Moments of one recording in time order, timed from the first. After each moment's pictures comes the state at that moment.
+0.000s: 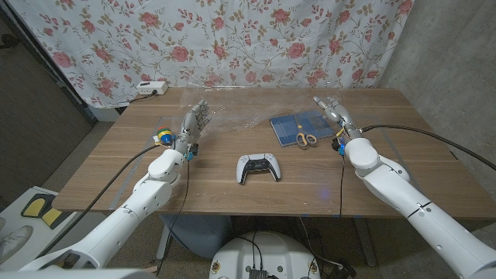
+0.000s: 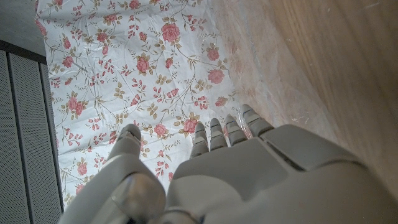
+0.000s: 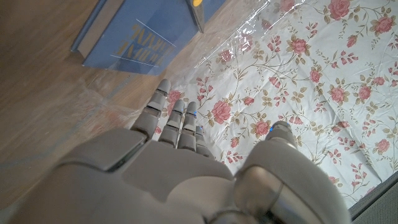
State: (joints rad) left arm 0.95 0.54 0.35 -1.41 -0.63 -0.31 0.04; left_hand 0.21 0.04 0.52 -0.15 0.17 0.07 -0.05 0.18 0.17 0.07 0.03 0.21 0.20 0.04 0.03 0.18 0.17 0.10 0.10 0.19 0.17; right arm -1.03 -0.63 -0.33 -1.85 0.11 -0.23 -0.34; right_hand 0.42 0.06 0.07 -0.11 0.19 -0.03 0.12 0.21 0.19 0.21 0.09 0.32 0.31 0.12 0.02 0.35 0.32 0.35 0.11 0.29 0.20
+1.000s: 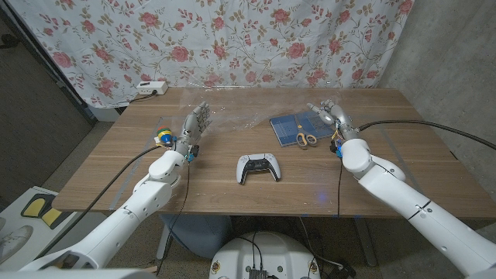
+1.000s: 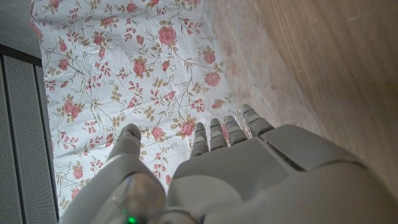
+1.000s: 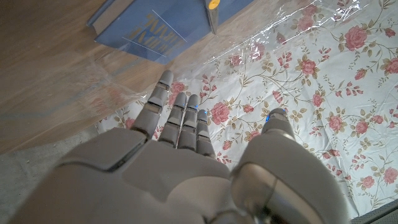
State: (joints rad) left arm 0.95 0.55 0.36 -1.42 -0.63 -0.29 0.04; left_hand 0.22 0.04 0.52 -0.15 0.17 0.08 -0.04 0.18 0.17 0.07 0.03 0.21 0.20 0.04 0.03 0.18 0.17 0.10 0.10 0.19 0.17; right arm -1.01 -0.69 -0.43 -1.95 -0.01 -0.41 -0.43; right_hand 0.54 0.08 0.11 -0.16 0.18 0.21 0.12 0.29 0.20 0.32 0.09 0.36 0.32 0.19 0.02 0.40 0.38 0.46 0.11 0.33 0.20
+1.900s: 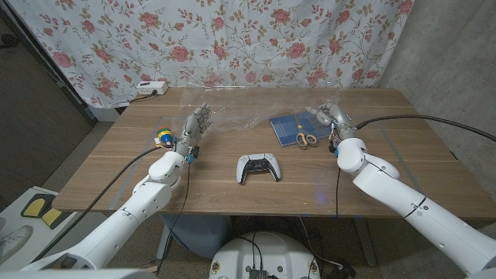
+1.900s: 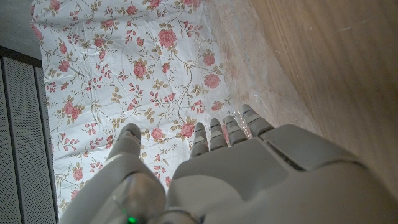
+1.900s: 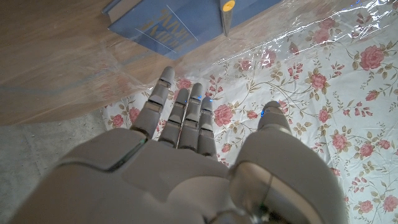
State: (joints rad) left arm 0.97 0.55 0.36 -1.45 -0.63 -0.28 0.05; left_hand 0.22 0.04 0.52 -0.15 0.17 0.08 -0.04 0.18 0.17 0.07 0.03 0.21 0.20 0.04 0.03 0.18 0.17 0.10 0.10 0.19 0.17; right arm -0.97 -0.71 -0.50 -1.99 -0.07 -0.56 -0.46; right_hand 0.59 0.08 0.13 -0.16 0.18 0.36 0.10 0.33 0.20 0.47 0.08 0.39 0.30 0.25 -0.01 0.44 0.41 0.50 0.09 0.35 0.20
